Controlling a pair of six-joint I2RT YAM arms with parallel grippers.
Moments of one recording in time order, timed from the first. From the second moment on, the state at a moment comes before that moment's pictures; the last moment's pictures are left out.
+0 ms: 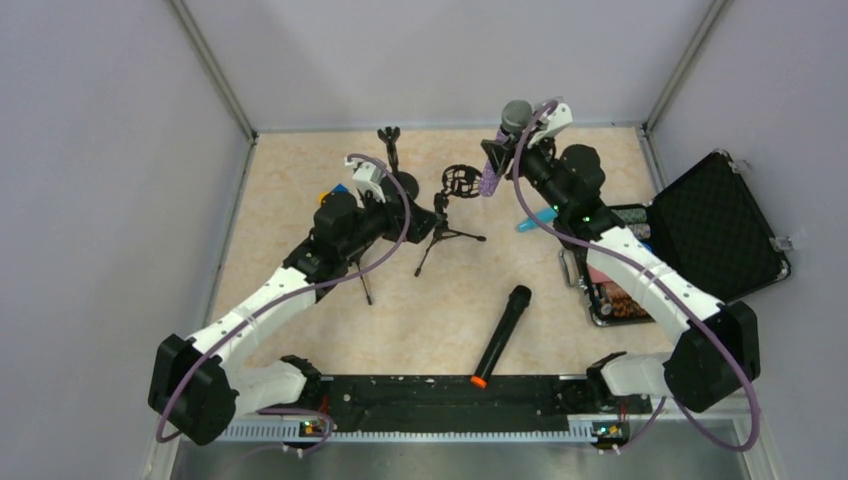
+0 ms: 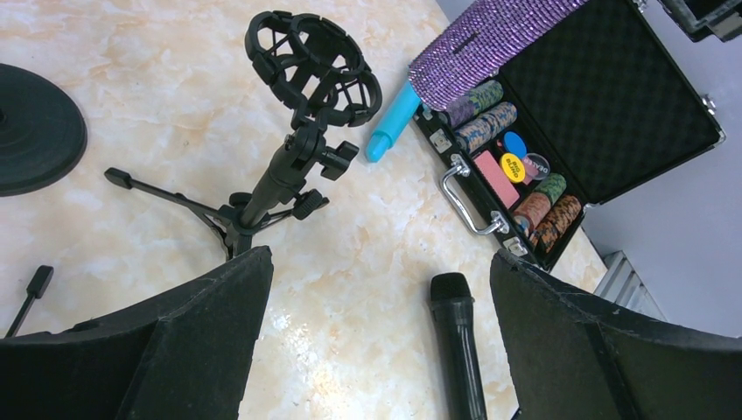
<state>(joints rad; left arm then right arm) -0.54 1.14 0.80 0.17 0.25 -0.52 0.47 1.28 1.04 0.34 -0.08 0.16</state>
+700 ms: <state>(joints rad) -0.54 1.15 0.82 0.13 0.24 -0.48 0.47 1.47 1.26 0.48 -0.25 0.13</state>
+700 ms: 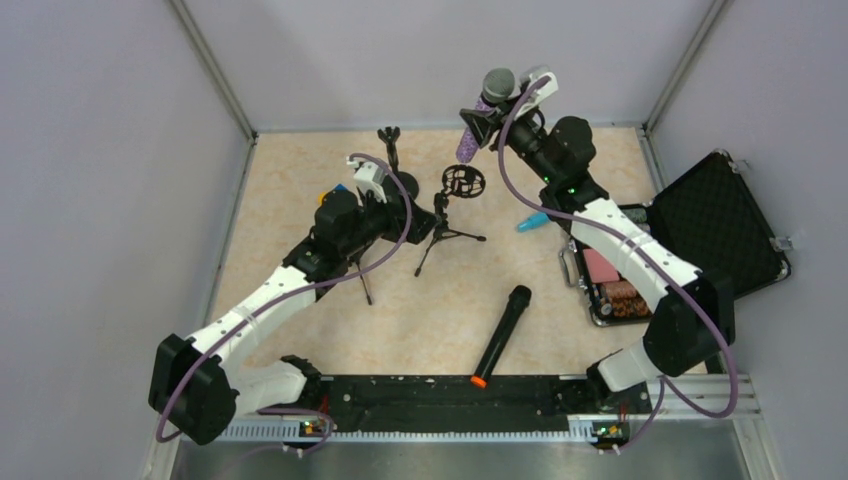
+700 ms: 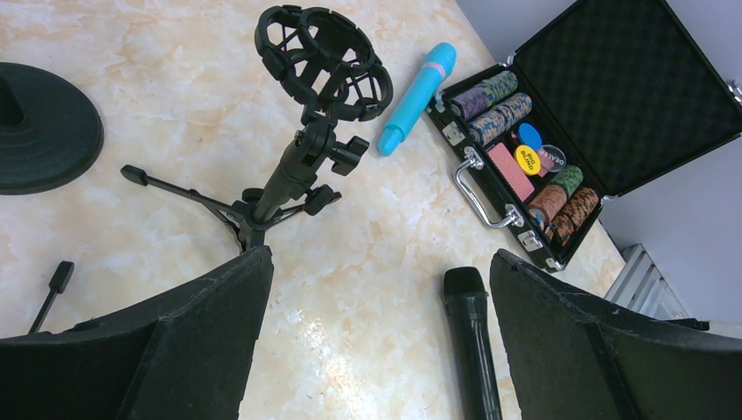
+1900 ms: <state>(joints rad) -0.54 1.15 0.81 0.13 0.25 -0.49 0.46 1.59 1.27 0.44 -0.23 0.16</state>
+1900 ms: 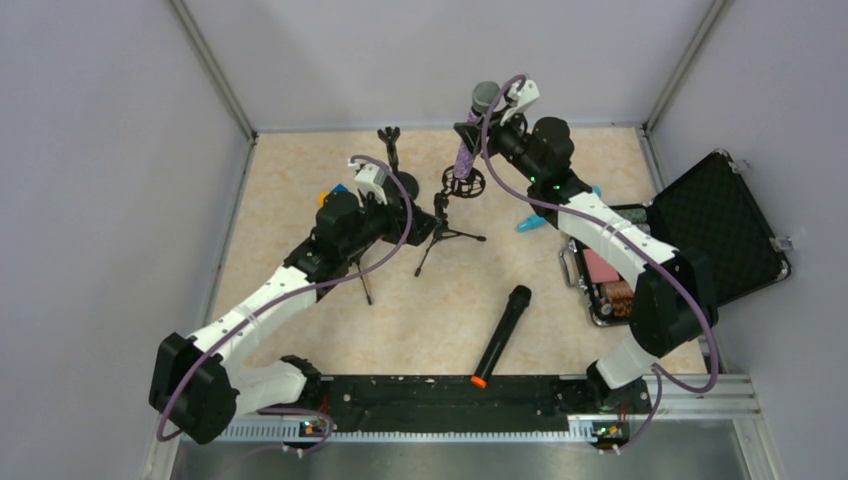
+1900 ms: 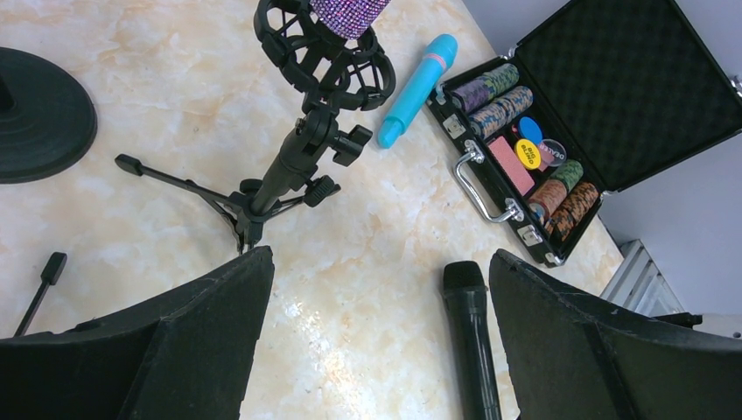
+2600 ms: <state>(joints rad) -0.54 1.15 0.80 0.13 0.25 -0.50 0.44 1.59 1.22 0.42 -0.21 0.17</state>
